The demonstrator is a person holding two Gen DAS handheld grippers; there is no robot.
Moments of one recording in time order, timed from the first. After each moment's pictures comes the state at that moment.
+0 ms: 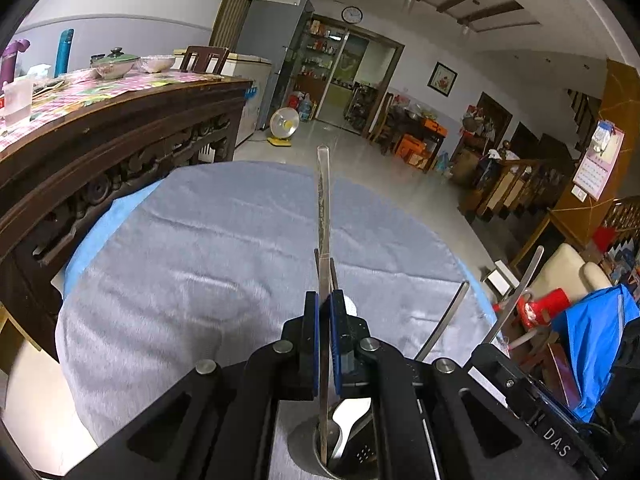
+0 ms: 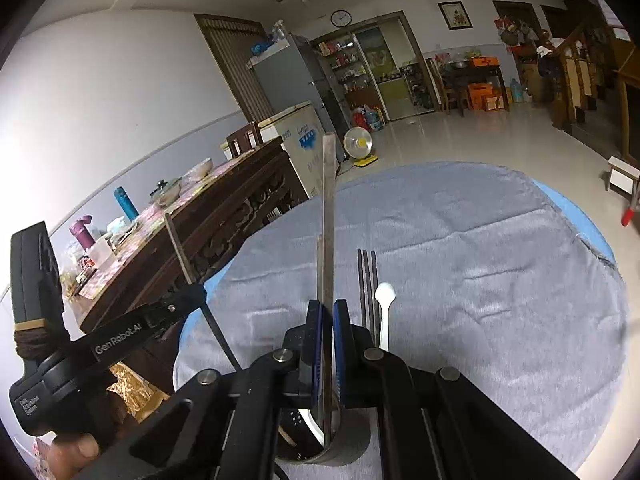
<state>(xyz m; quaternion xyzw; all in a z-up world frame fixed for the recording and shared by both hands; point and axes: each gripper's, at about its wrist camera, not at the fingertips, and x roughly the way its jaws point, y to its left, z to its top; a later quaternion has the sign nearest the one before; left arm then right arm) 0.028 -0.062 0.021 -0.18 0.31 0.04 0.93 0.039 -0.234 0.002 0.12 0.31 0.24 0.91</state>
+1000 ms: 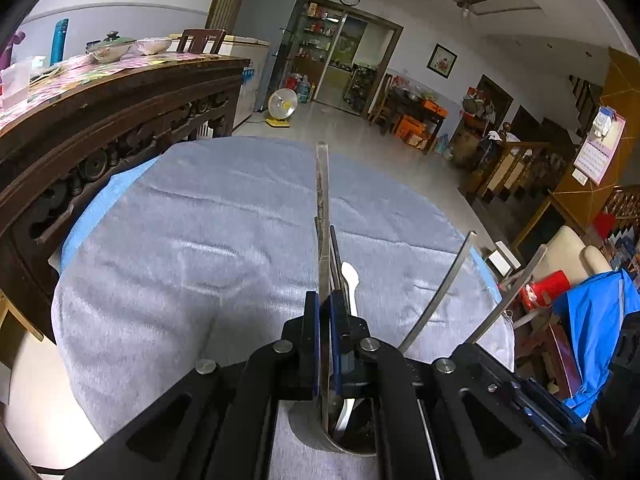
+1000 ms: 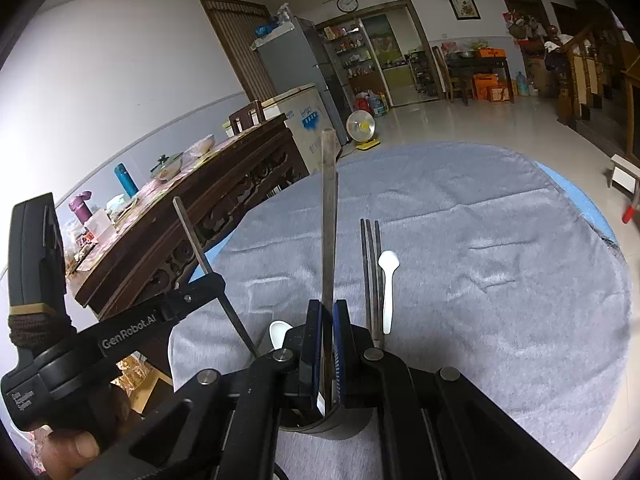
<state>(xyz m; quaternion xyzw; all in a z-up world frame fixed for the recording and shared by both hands) 0.012 -0.073 0.001 -0.18 0.34 0.03 0.92 0.023 -0.224 -0.023 0.10 0.34 0.24 0.90</state>
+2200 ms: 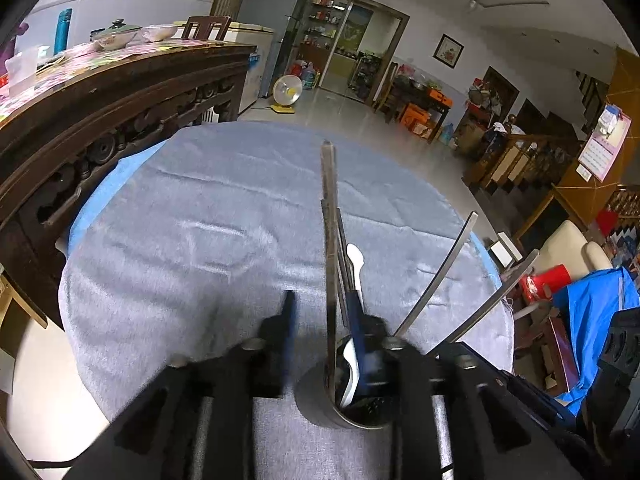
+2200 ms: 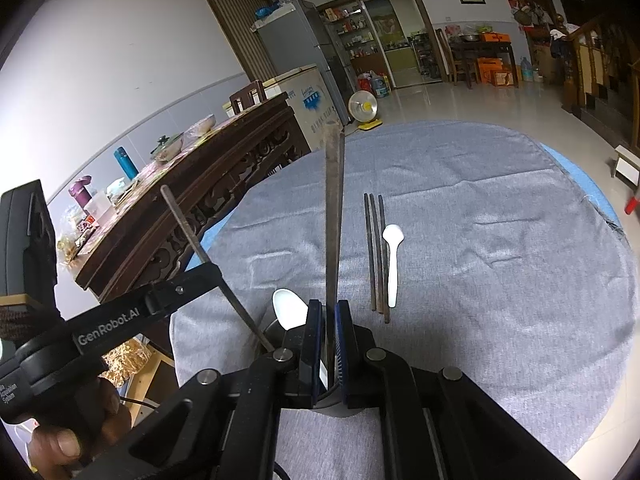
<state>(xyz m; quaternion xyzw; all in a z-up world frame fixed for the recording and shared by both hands) 0.001 -0.073 0.002 -0.19 0.36 0.04 0.91 0.016 -0.219 -0.033 0.09 0.37 0.25 0.89</state>
